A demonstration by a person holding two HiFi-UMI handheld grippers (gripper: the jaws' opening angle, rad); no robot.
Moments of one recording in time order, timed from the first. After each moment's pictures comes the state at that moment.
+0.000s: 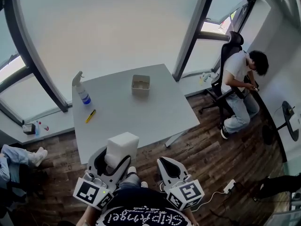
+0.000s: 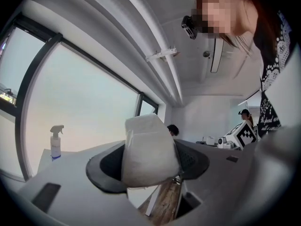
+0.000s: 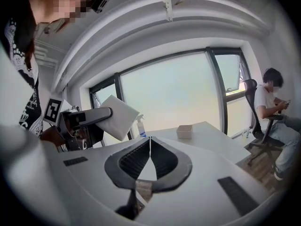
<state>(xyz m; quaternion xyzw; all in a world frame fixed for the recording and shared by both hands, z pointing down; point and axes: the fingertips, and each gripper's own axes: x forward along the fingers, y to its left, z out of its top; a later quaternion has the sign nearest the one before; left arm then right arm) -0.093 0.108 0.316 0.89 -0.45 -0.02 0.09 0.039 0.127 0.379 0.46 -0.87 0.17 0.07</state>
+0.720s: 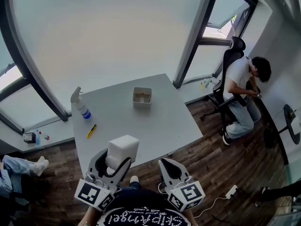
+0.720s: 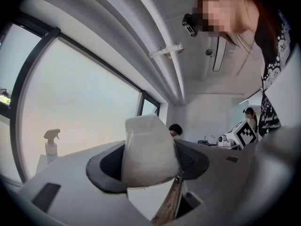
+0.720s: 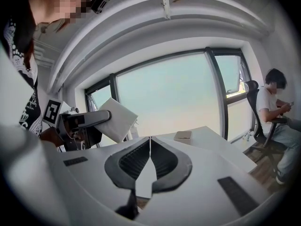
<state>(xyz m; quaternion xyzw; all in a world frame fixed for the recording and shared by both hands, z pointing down) -0.106 0.036 0.313 0.89 -0.45 -0.02 0.09 0.030 0.054 0.370 0.47 -0.86 0.17 0.06</state>
